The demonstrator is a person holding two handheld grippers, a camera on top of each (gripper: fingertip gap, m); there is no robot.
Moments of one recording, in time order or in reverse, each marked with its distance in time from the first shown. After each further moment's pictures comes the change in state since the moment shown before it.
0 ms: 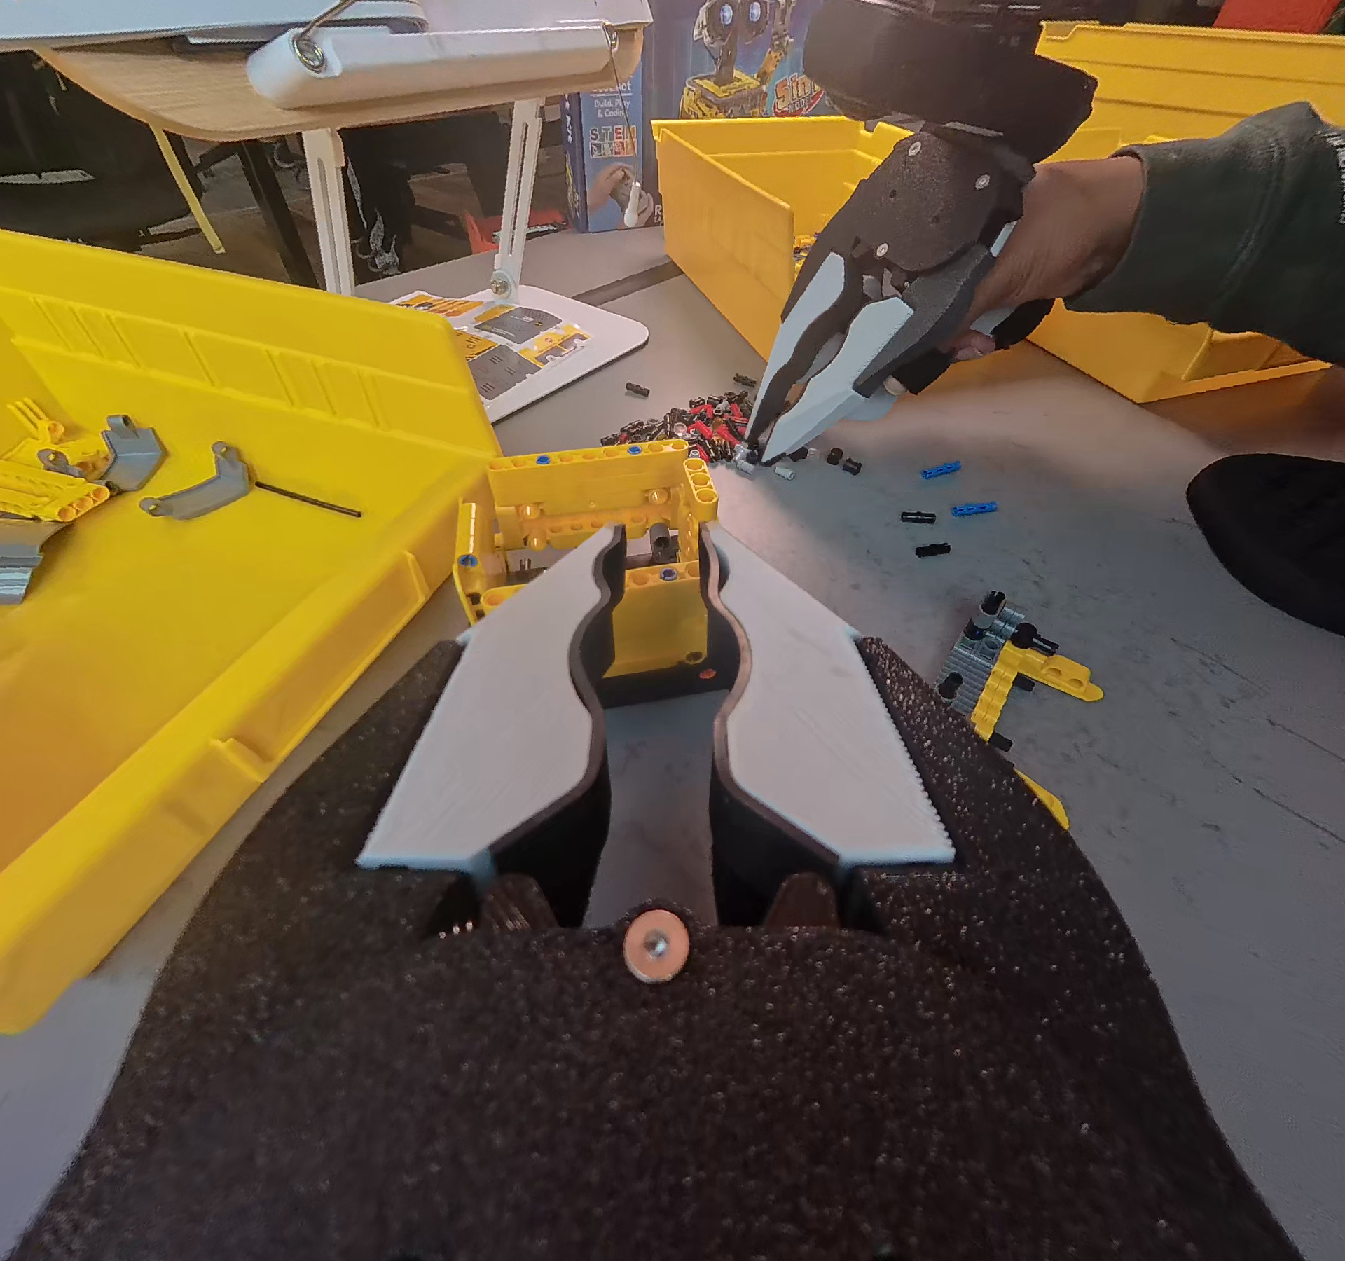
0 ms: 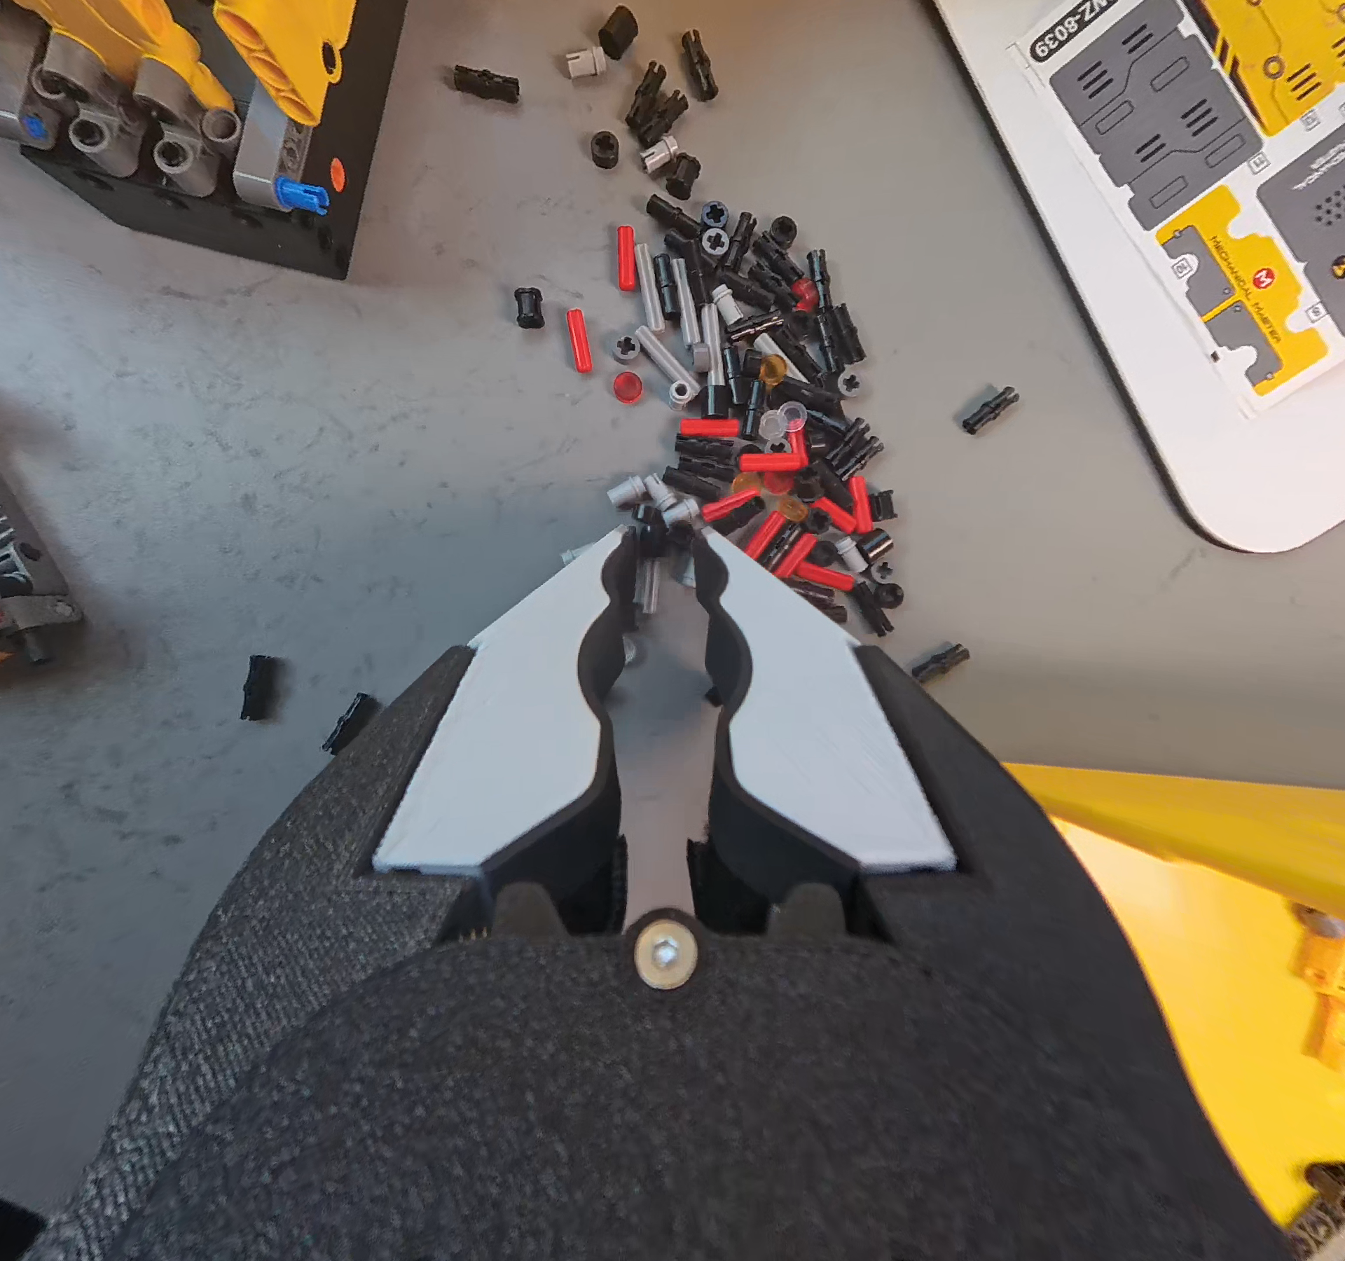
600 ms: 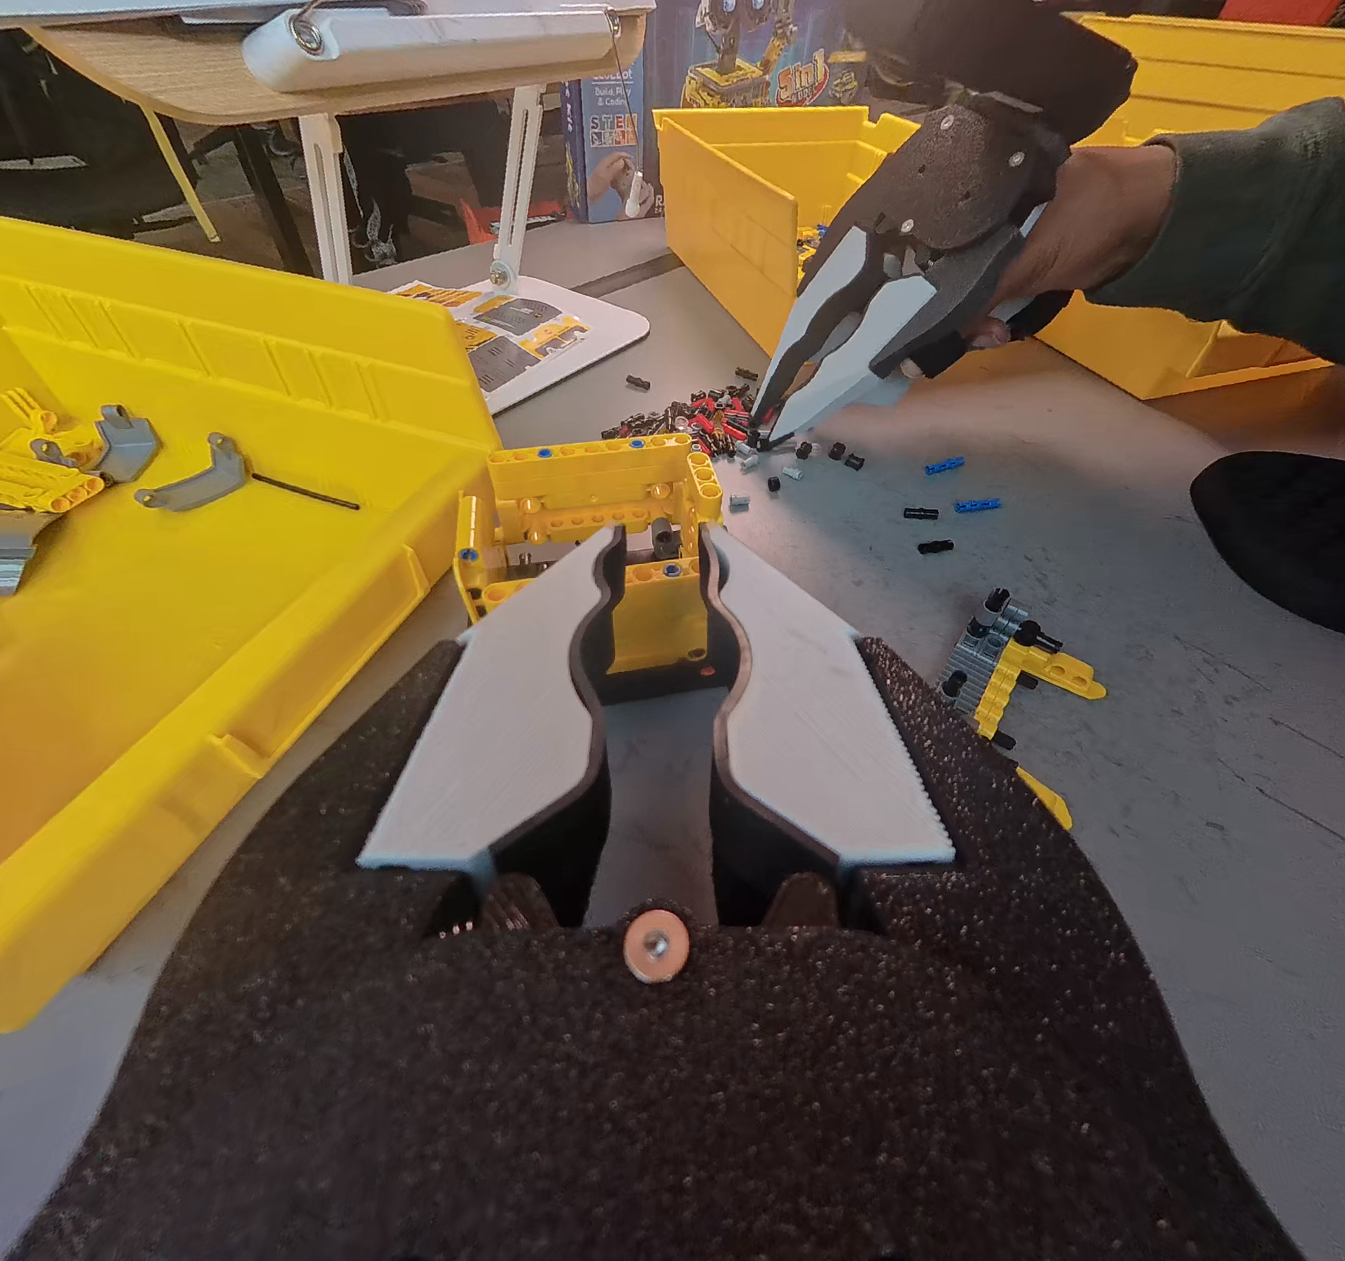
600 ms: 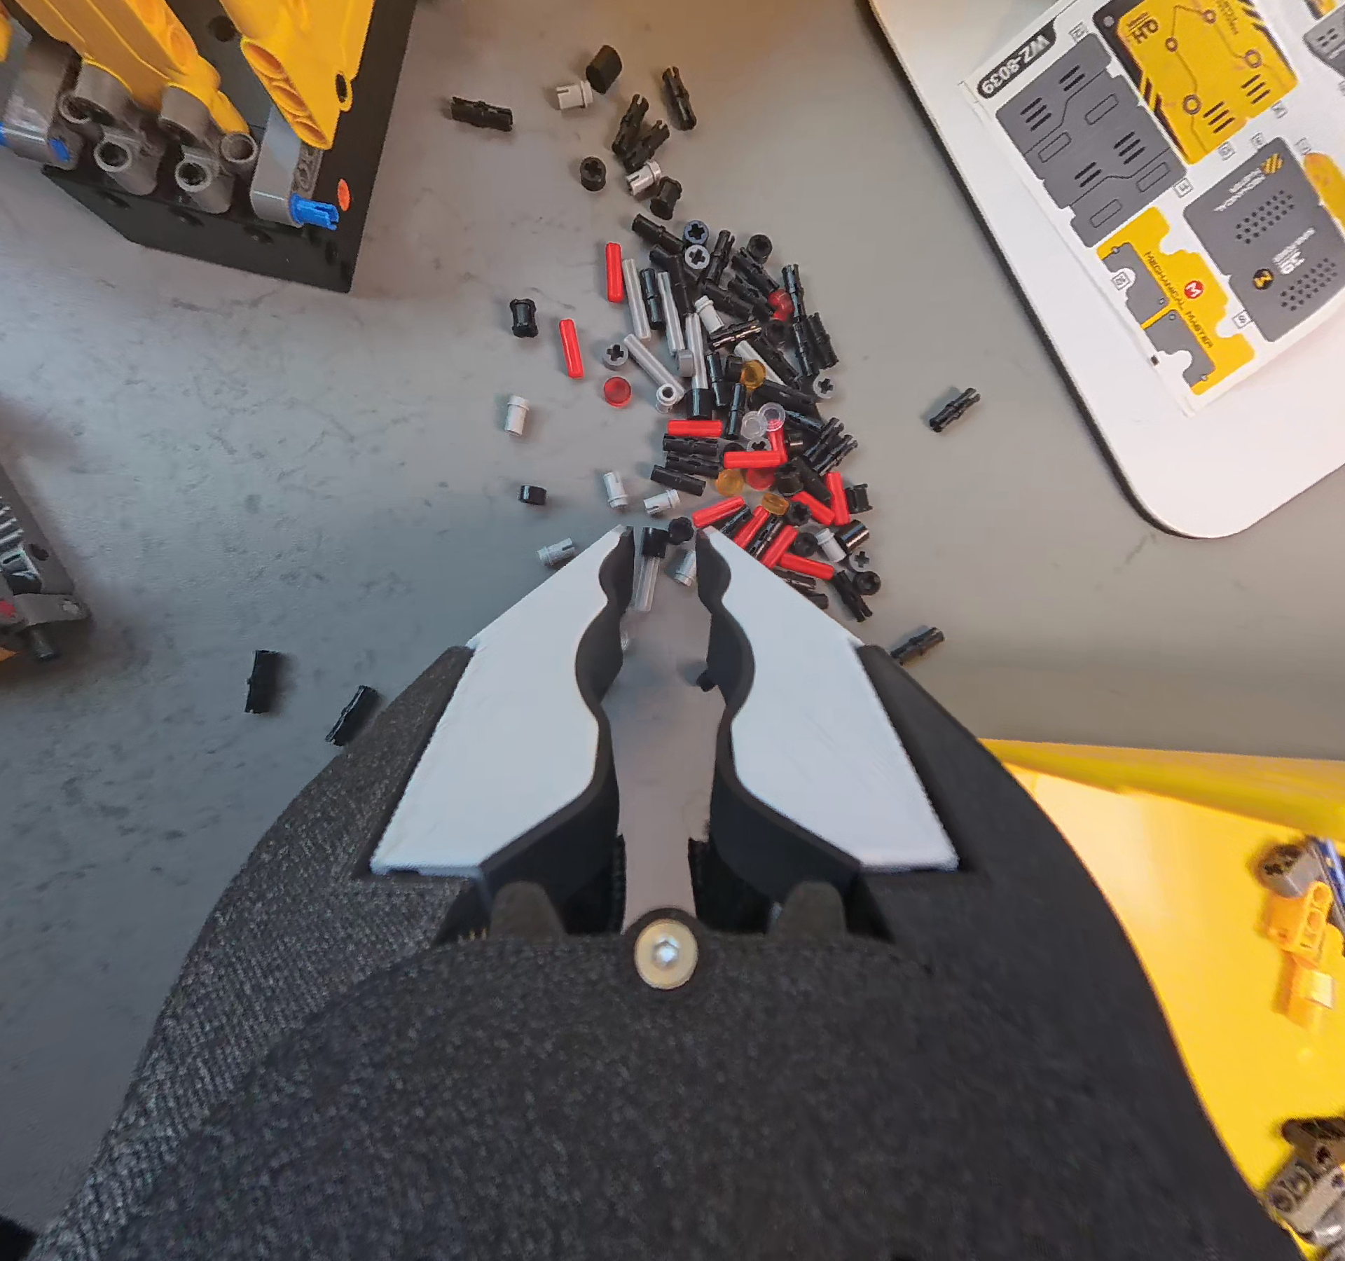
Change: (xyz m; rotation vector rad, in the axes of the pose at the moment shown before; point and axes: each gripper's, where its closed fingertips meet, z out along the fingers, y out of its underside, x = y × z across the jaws) left arm -0.001 0.002 0.001 -0.010 0.000 -0.006; right arm 0.003 -0.003 -0.009 0.041 0.035 0.001
